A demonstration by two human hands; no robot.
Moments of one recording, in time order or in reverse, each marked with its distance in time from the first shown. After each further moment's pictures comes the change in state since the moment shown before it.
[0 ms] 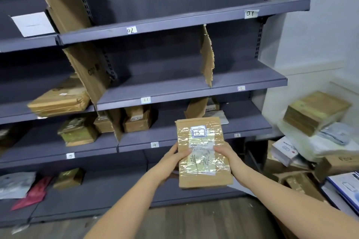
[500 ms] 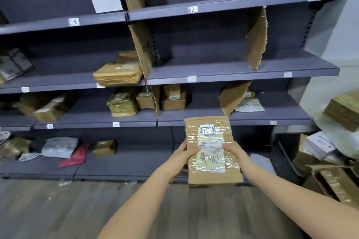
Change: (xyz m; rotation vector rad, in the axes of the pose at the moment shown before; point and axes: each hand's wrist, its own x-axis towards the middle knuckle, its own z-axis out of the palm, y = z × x) left_hand -0.120 -0.080 -0.084 -0.062 0.094 -0.024; right_hand -0.060 0.056 0.137 0.026 -0.101 0.089
